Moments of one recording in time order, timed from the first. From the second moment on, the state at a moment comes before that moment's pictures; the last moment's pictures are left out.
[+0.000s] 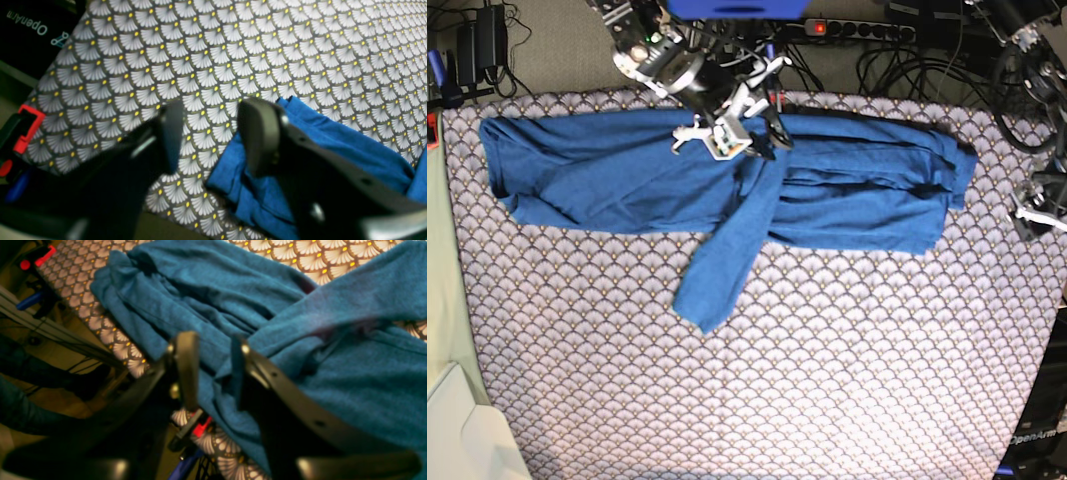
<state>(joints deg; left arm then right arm) 7.0 -17.6 -38.5 108.1 -29.8 -4.6 64.9 -23.6 6.7 -24.4 102.4 6.1 18.0 -14.7</state>
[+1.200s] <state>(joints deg) -22.0 8.3 15.7 74.5 -3.3 -9.7 49.5 -24.6 8.3 10.0 113.8 6.3 18.7 -18.5</state>
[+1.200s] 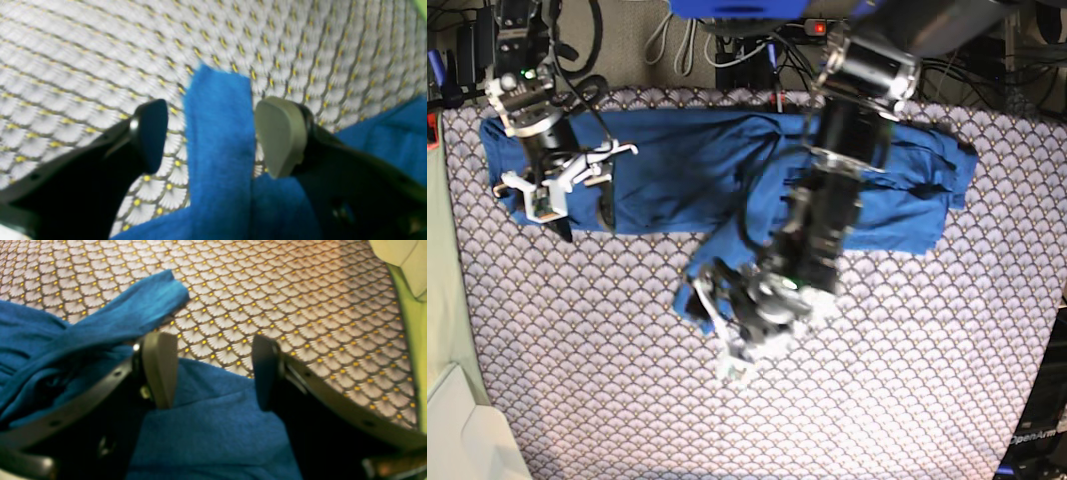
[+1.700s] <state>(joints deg) -29.9 7.6 29.9 45.8 -18.4 -1.0 27.4 -25.3 8.1 10.0 114.1 6.3 18.9 -19.6</state>
